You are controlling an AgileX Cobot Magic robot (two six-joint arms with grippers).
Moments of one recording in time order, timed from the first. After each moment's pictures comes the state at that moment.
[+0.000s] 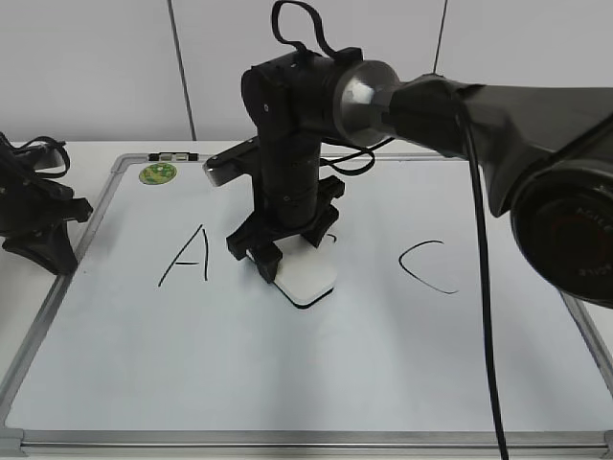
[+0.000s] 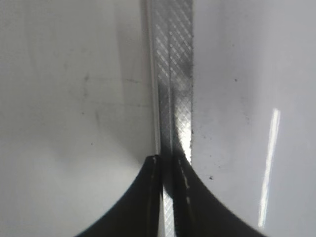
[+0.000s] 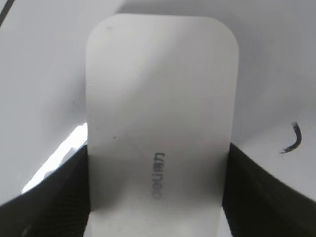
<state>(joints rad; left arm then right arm) 0.03 2.16 -1.49 -0.26 0.98 0.20 0.64 2.43 -2.12 -0.03 1.23 -0.07</state>
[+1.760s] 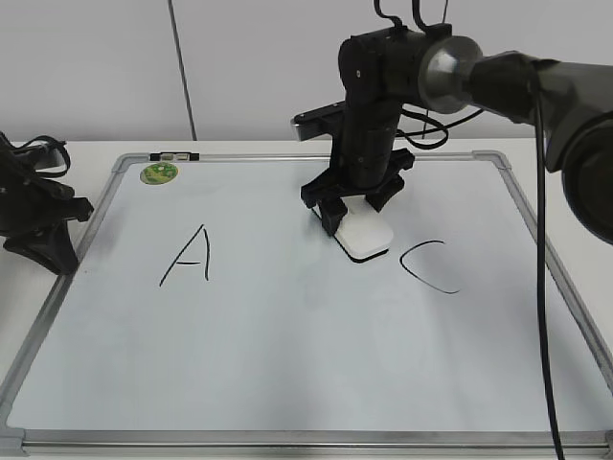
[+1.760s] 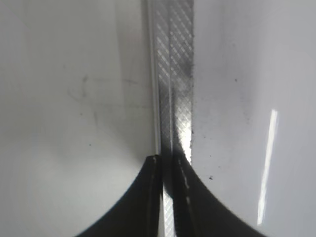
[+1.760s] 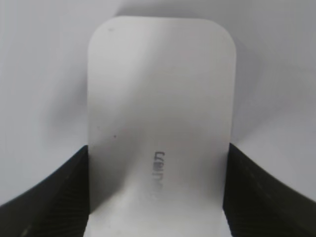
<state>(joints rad) 0.03 2.16 -1.49 -0.27 0.98 0.20 0.43 2.44 -2.15 -0.03 1.17 -0.07</state>
